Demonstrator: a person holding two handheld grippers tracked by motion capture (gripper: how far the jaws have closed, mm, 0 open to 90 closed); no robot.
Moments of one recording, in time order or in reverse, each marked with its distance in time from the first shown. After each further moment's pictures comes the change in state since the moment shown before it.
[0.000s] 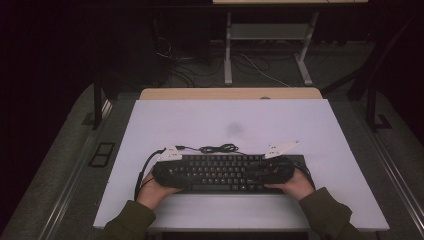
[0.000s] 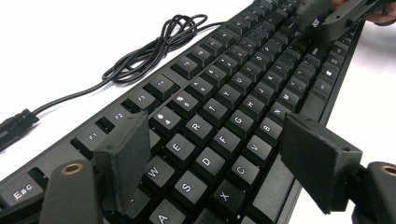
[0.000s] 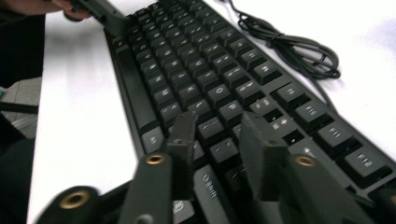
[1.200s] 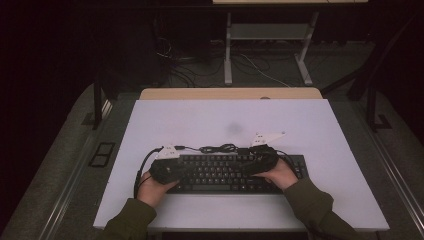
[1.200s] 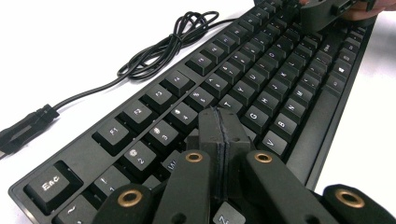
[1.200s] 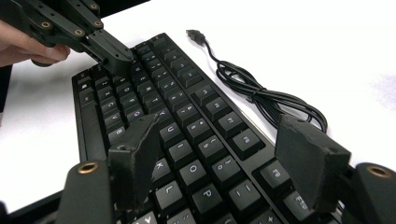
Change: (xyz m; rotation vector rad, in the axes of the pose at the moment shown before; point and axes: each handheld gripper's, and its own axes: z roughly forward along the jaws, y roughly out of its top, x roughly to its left) left arm 0.009 0.001 -0.001 0.014 0.015 0.005; right arm -0.010 0.029 0.036 -0.092 -0.050 0.022
